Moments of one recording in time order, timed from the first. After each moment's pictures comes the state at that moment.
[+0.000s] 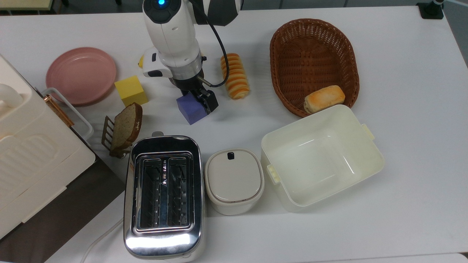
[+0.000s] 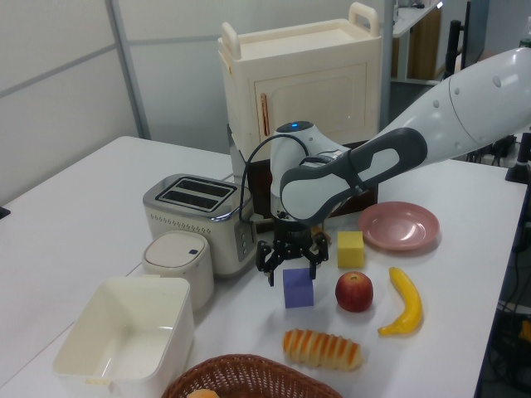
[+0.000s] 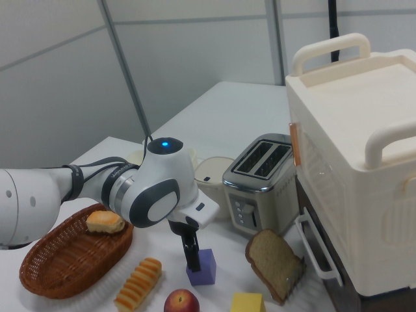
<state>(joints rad) -0.23 0.27 0.22 -1.93 0.04 2.22 0.69</state>
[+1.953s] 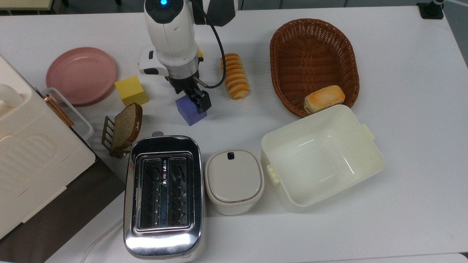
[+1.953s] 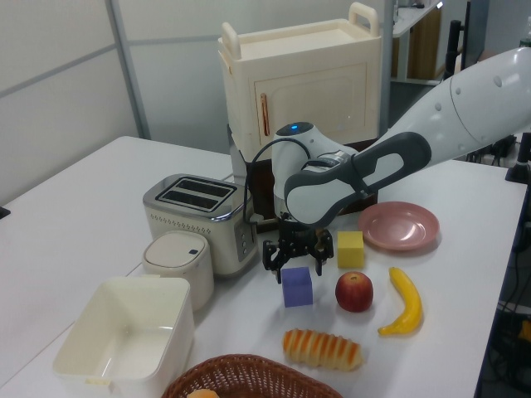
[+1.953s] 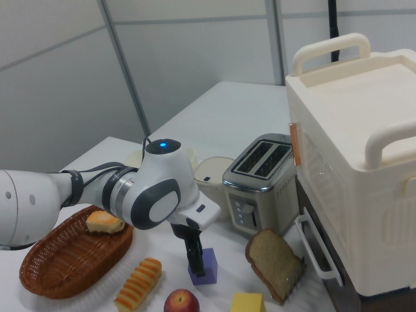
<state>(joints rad) -0.23 0.27 0.21 -1.94 -0.05 2.22 0.75</state>
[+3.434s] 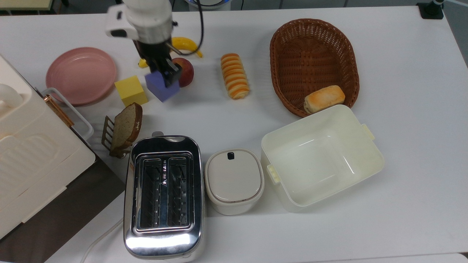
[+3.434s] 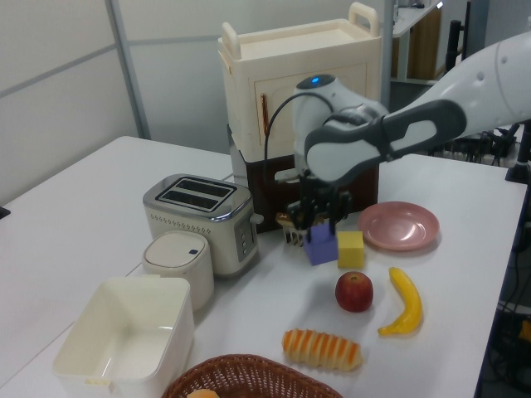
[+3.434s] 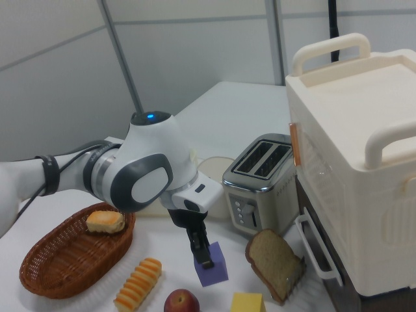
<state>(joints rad) -0.32 0.09 0.20 -1.94 -0.10 2.07 0.66</state>
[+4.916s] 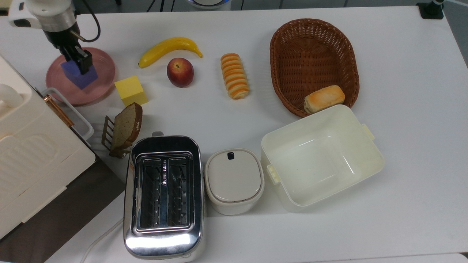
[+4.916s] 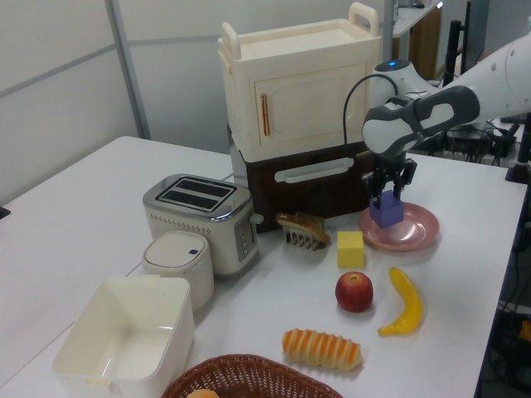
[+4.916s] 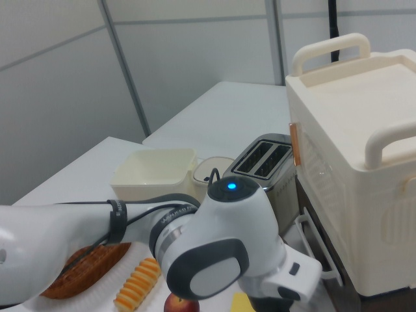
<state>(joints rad) -0.38 0.18 -0.13 -1.95 -0.10 2.21 0.18</state>
